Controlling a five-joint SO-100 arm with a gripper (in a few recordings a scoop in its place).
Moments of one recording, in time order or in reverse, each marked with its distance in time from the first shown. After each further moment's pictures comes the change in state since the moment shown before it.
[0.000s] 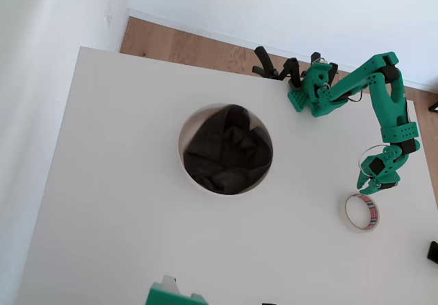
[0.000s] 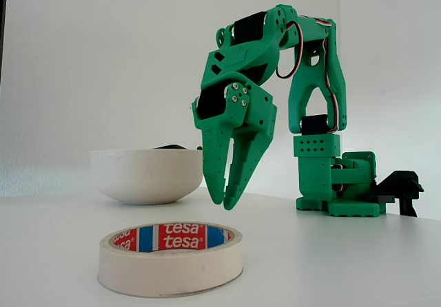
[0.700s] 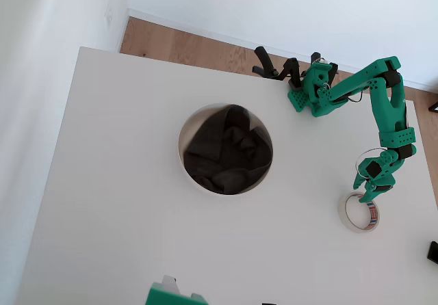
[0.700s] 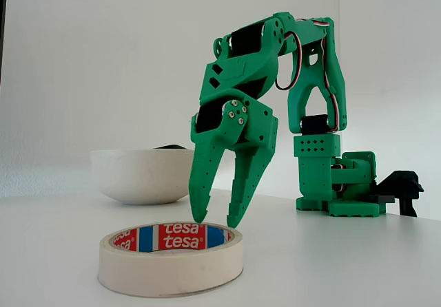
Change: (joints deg) arm -0.7 -4.8 -0.2 -1.9 2.8
